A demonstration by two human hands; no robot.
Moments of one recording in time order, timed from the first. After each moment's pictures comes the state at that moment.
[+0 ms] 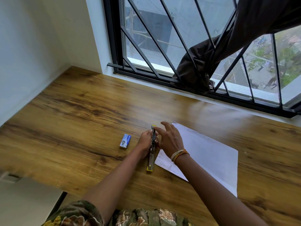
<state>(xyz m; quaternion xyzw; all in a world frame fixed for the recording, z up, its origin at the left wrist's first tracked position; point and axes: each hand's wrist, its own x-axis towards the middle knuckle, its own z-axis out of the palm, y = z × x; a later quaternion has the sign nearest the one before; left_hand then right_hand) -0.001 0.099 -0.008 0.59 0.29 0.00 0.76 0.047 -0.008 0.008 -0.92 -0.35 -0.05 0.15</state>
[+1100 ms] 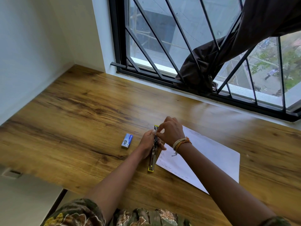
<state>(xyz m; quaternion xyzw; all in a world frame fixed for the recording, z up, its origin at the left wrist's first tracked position) -0.007 0.099 0.002 0.58 0.24 -0.03 0.78 0.068 0.011 0.046 -0.94 -0.33 0.05 0.13</state>
